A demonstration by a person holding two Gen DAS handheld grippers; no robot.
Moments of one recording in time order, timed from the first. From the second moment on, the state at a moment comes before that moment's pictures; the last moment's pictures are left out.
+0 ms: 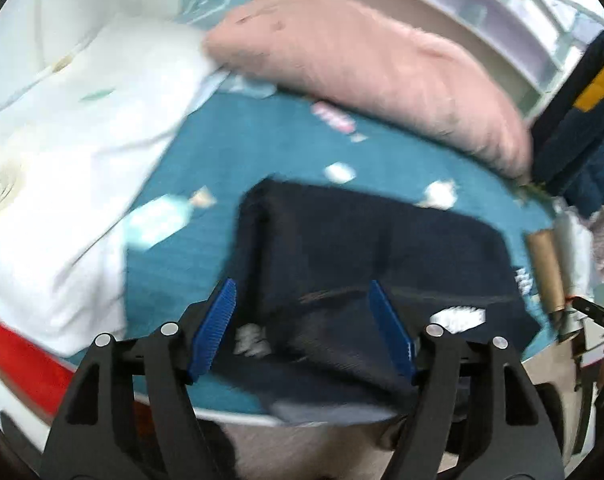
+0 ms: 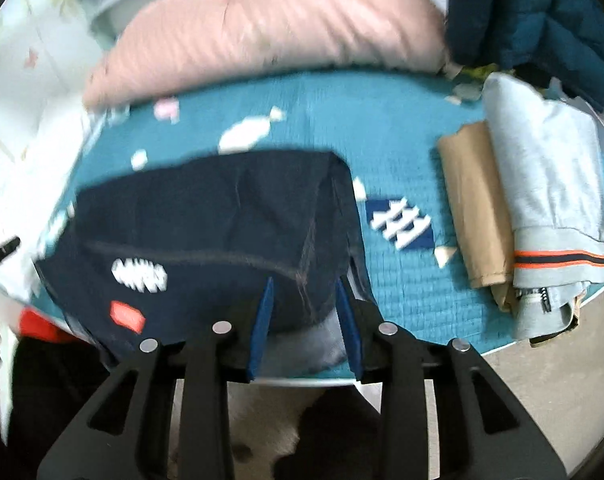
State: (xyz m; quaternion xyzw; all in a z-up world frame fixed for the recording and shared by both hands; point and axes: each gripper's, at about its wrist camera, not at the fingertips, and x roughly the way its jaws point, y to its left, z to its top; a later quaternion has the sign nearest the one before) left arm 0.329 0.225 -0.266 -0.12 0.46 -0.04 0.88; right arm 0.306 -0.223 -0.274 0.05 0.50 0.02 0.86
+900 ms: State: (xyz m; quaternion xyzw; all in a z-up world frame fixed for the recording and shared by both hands) left arm 0.390 0.179 -0.328 -0.09 0.49 -0.03 0.87; right arm 0.447 -0.193 -0.365 0.11 0.54 0.02 0.83
